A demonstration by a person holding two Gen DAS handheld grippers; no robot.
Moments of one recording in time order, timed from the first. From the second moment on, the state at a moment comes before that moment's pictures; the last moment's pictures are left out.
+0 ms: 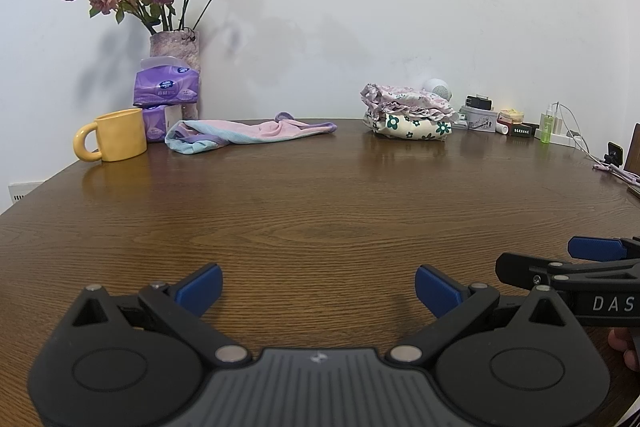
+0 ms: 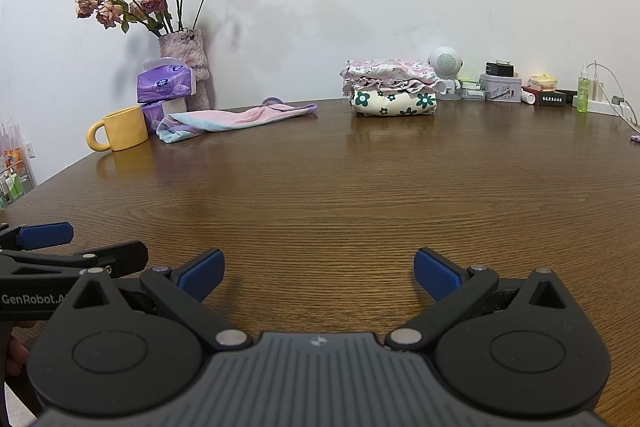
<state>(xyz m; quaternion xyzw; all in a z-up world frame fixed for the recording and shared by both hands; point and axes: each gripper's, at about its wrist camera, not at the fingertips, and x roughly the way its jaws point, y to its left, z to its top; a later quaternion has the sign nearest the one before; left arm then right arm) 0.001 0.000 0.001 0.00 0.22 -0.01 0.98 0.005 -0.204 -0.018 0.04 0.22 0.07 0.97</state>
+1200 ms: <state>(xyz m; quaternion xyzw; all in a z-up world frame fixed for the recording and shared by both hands) -0.001 -0.001 0.000 0.00 0.21 -0.01 0.98 0.004 -0.205 -0.018 0.04 0.22 0.07 0.97</state>
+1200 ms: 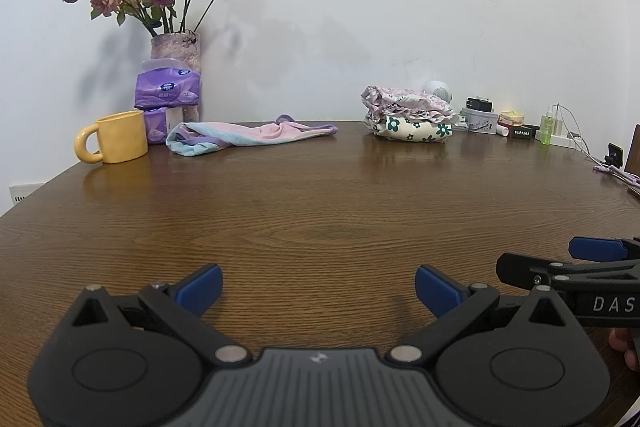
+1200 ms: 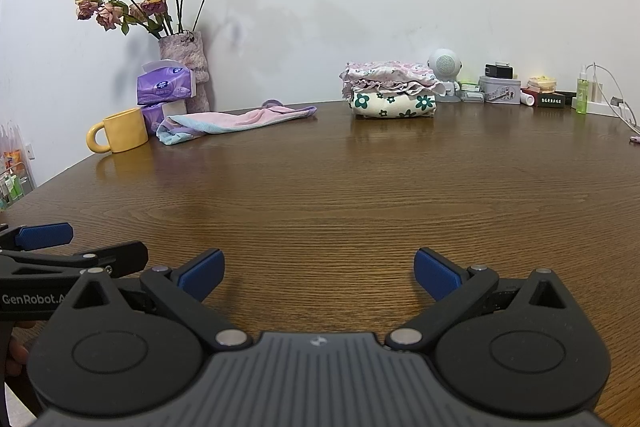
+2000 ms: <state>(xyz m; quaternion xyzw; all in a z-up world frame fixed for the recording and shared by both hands) 0.002 -0.001 0.000 0.00 0.22 -0.01 0.98 0.004 -0.203 -0.018 0.04 0.22 0.07 0.97</state>
